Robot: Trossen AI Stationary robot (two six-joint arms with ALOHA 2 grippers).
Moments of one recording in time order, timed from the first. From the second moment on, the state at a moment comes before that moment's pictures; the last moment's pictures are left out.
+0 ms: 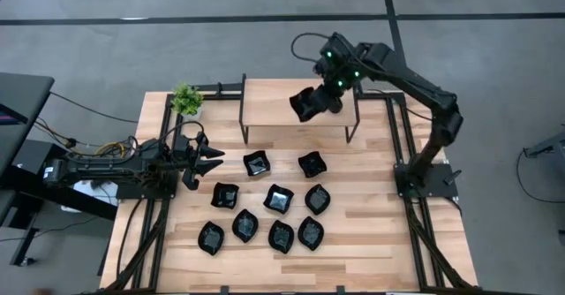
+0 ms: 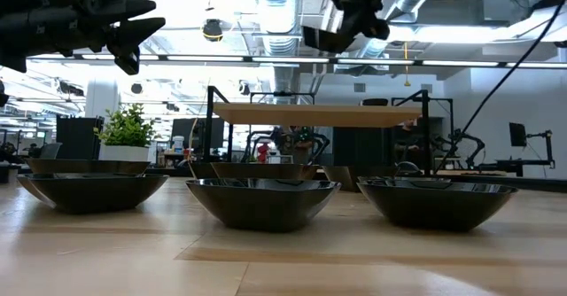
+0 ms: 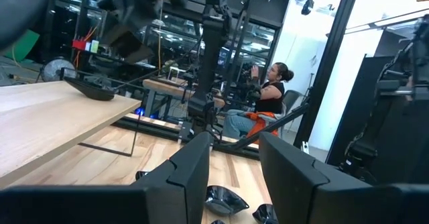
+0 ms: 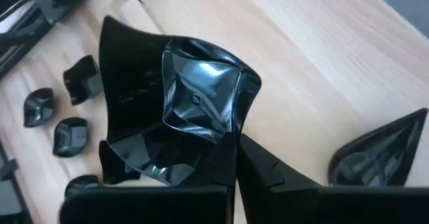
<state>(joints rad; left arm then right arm) 0.11 0.37 0.01 0.59 0.13 -0.25 -0.57 1.67 1.92 -1.27 -0.25 0.18</state>
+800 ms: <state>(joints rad) 0.11 0.38 0.01 0.59 0.13 -0.25 -0.73 1.97 1.98 -1.33 -0.40 -0.04</state>
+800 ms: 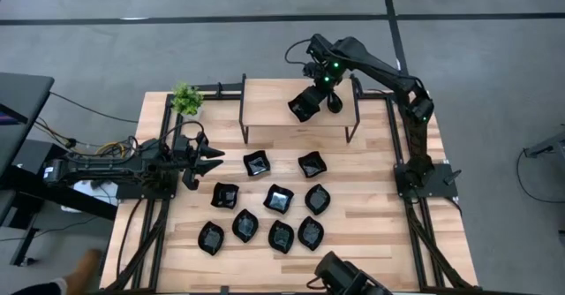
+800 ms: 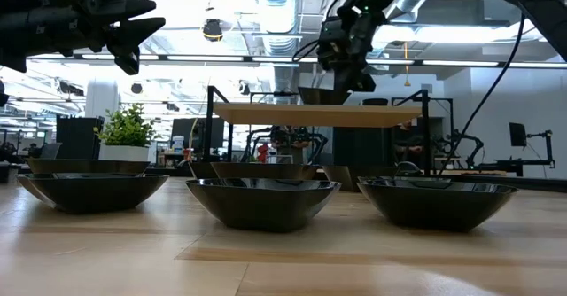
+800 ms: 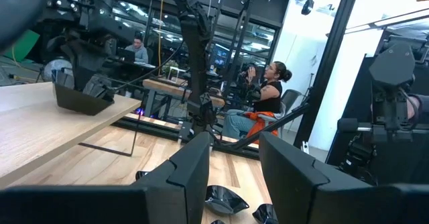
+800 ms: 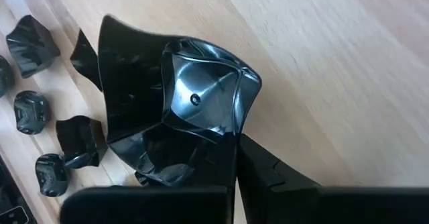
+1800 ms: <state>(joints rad) 0.11 0.37 0.01 0.58 0.13 -0.25 -0.72 1.97 1.98 -1.23 -0.41 -0.06</state>
